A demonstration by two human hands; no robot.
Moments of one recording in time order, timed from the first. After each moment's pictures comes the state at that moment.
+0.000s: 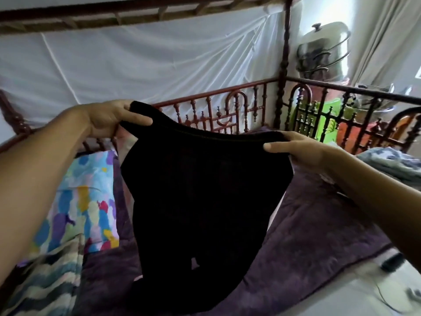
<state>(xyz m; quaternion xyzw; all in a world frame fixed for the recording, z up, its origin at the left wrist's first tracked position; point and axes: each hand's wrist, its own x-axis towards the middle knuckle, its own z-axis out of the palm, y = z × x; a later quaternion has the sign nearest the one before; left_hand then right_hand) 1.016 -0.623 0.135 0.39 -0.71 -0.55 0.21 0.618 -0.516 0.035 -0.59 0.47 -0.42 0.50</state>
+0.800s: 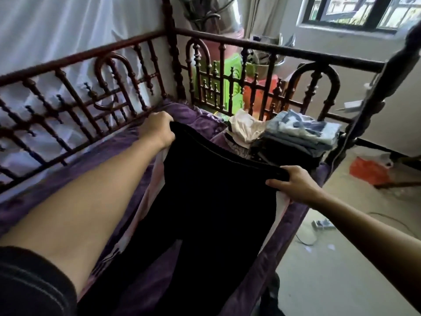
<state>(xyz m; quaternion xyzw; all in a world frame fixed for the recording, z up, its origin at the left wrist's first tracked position) 0.505 -0.859 -0.077 0.43 -0.89 -0.06 0.14 0.300 -0.568 -0.162 -0.38 0.83 -0.34 0.22</state>
